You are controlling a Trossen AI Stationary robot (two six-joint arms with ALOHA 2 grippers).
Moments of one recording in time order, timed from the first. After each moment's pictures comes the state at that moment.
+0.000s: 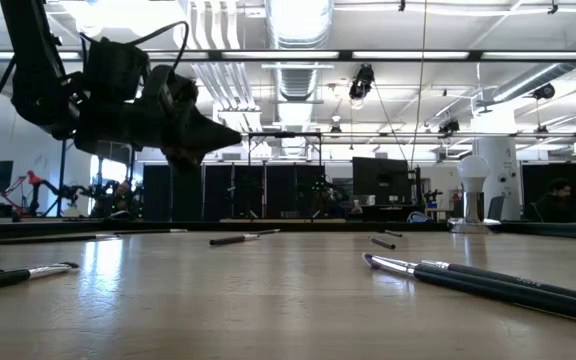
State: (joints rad) left arm 0.33 1.49 0.28 1.16 0.34 -0.34; right arm 1.07 1.64 1.43 -1.49 0.05 1.63
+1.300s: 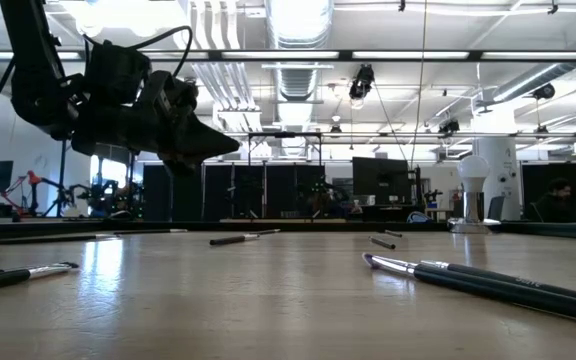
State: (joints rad) left arm 0.33 1.49 0.27 1.12 0.36 -0.34; right arm 1.02 1.41 1.00 -1.07 -0.11 1.22
